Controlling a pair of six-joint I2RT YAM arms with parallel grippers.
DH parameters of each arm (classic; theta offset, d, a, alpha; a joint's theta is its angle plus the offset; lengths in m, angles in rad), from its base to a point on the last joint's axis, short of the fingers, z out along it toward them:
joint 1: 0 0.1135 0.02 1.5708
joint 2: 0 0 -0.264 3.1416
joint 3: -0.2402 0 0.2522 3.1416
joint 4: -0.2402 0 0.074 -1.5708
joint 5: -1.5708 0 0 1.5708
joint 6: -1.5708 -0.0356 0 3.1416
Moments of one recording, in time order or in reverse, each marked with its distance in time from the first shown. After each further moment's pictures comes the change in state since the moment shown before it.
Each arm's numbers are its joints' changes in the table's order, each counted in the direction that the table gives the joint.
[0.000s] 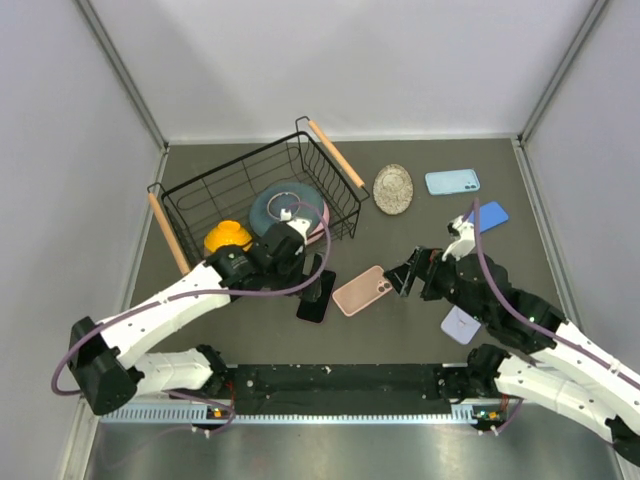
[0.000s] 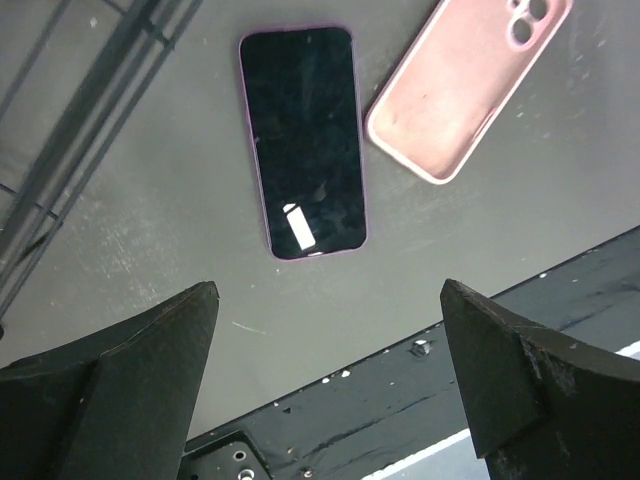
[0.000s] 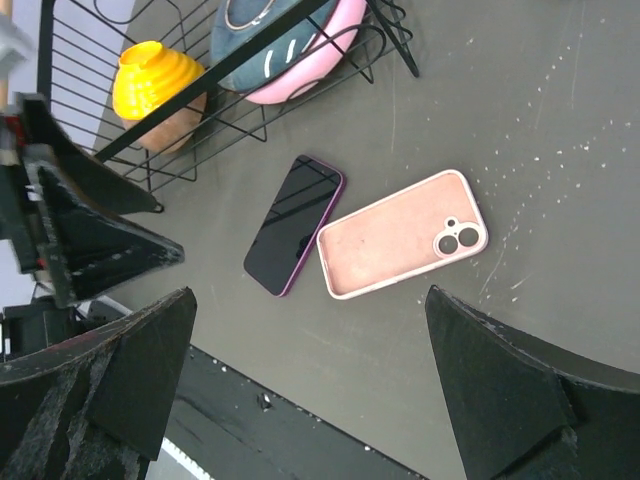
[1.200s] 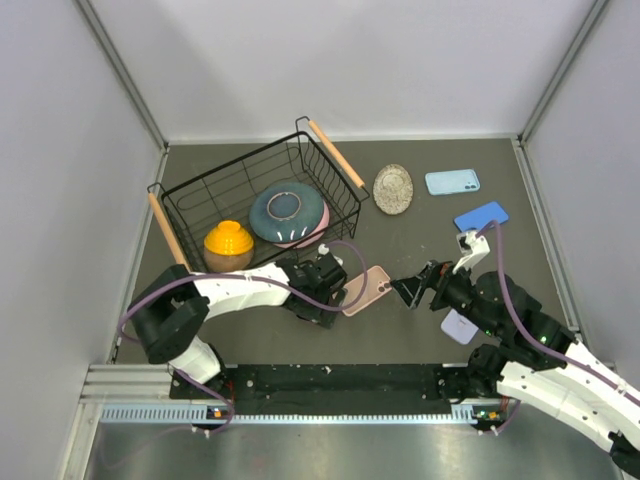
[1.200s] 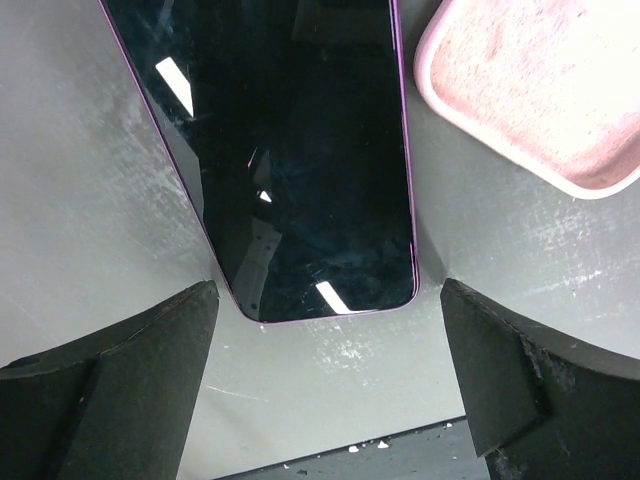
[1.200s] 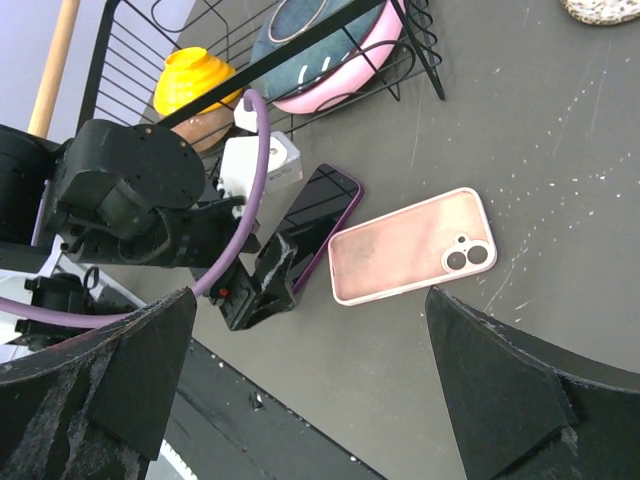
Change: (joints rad) left arm -0.146 -0.413 0.127 0.166 0.067 0.016; right arm 0.000 0.192 0.134 0.069 0.048 0.086
